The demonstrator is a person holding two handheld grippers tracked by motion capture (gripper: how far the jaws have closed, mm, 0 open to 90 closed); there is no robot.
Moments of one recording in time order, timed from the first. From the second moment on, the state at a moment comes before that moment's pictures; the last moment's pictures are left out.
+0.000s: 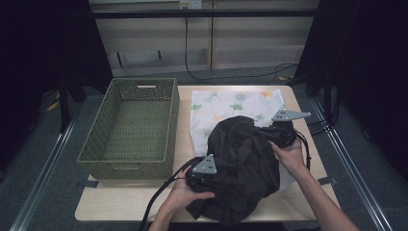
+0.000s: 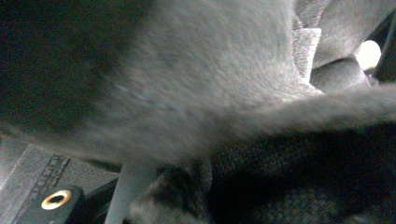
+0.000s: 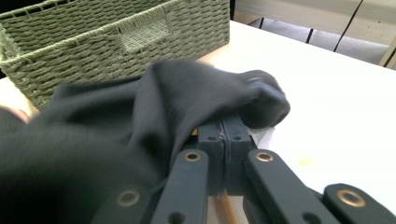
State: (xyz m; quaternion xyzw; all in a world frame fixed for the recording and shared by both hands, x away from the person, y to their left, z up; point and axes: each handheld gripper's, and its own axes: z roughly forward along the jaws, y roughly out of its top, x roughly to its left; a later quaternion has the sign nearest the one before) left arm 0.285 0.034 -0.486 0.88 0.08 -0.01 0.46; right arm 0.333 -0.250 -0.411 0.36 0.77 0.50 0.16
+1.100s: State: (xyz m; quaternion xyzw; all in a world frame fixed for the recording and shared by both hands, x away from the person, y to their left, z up) left arm 0.359 0.052 -0.412 0.81 0.22 0.02 0.54; right arm 0.339 -0.260 -0.421 0.39 0.76 0.49 0.15
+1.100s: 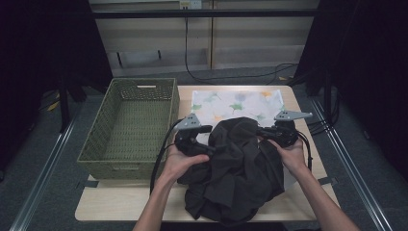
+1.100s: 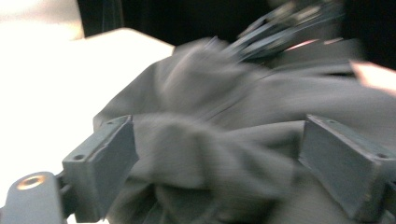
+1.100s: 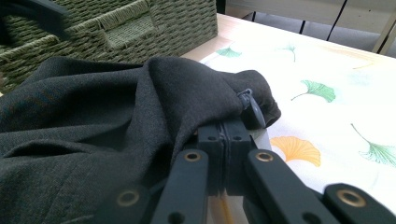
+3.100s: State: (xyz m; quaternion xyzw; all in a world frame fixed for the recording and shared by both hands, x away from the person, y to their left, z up) left arm 0.356 -0.019 -0.471 0.89 0.14 0.03 0.43; right arm 0.315 -0.262 -0.383 0.36 0.74 0.53 0.19
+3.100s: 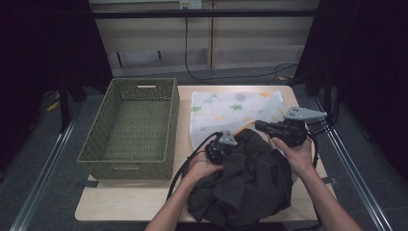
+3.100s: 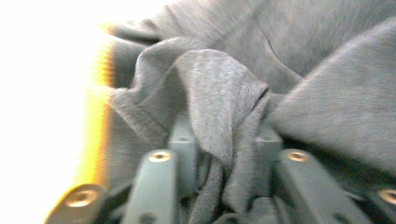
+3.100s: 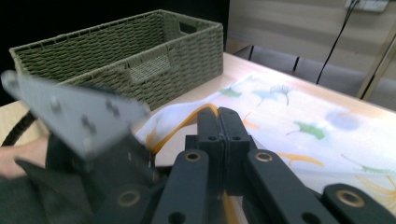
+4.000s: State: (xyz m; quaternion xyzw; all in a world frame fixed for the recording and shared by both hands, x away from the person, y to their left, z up) left arm 0.287 -0.041 -0.461 0.88 0.04 -0.07 0.47; right arm 0.322 -0.273 -0.402 0.38 0.75 0.51 0.17
